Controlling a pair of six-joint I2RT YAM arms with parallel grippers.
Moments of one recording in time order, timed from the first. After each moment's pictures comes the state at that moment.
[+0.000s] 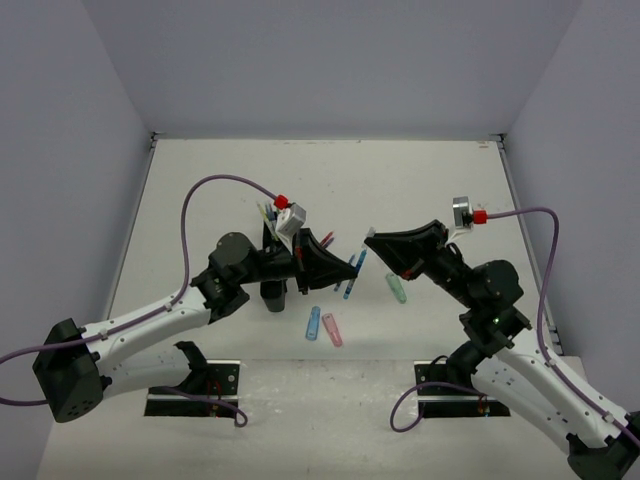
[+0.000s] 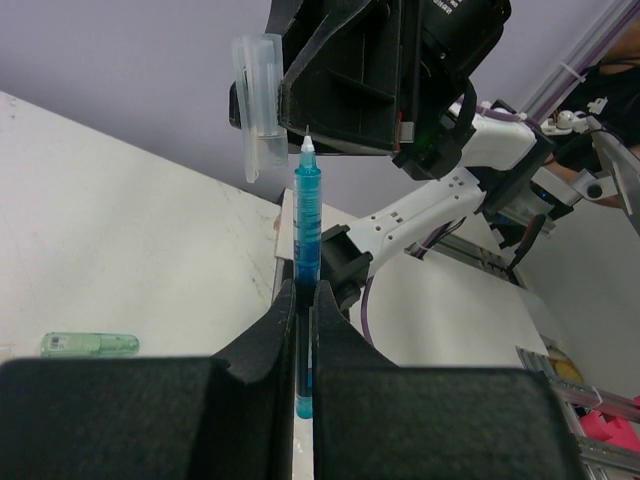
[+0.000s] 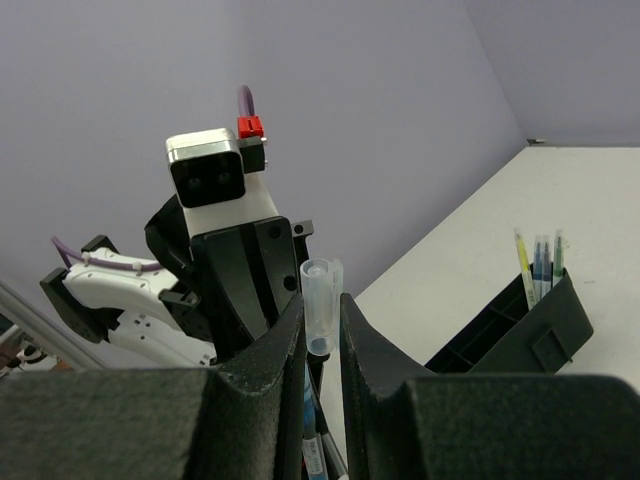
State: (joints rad) left arm -0.88 1.07 0.68 0.59 0.60 -0.60; right arm 0.66 0.59 0.57 0.36 -0.29 0.76
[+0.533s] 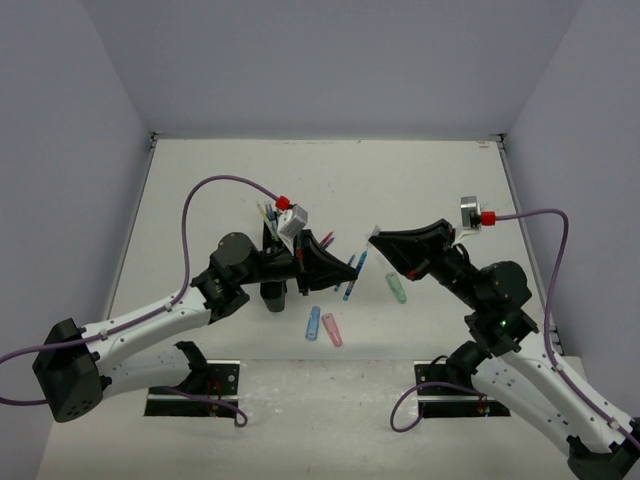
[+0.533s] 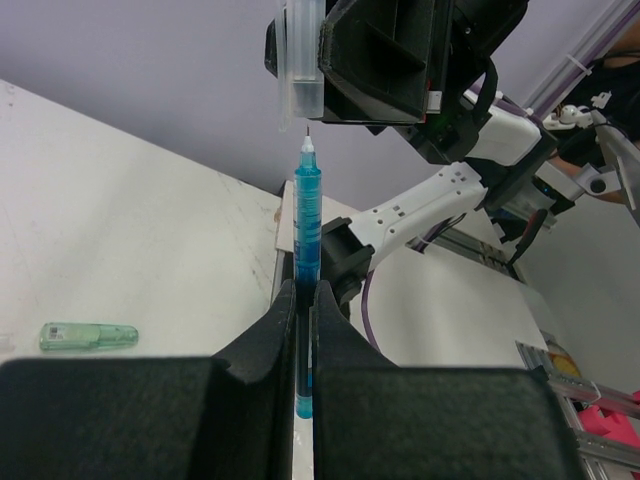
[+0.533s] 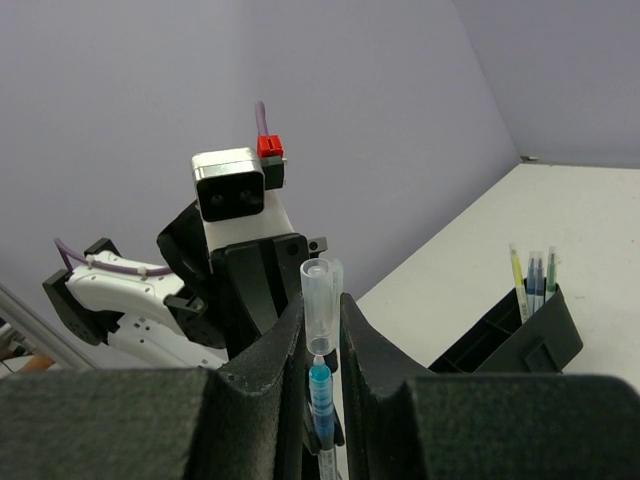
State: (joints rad) left arm -0.88 1.07 0.68 0.57 0.60 -0.60; right arm 0.66 0.57 0.61 0.31 -0.28 0.72
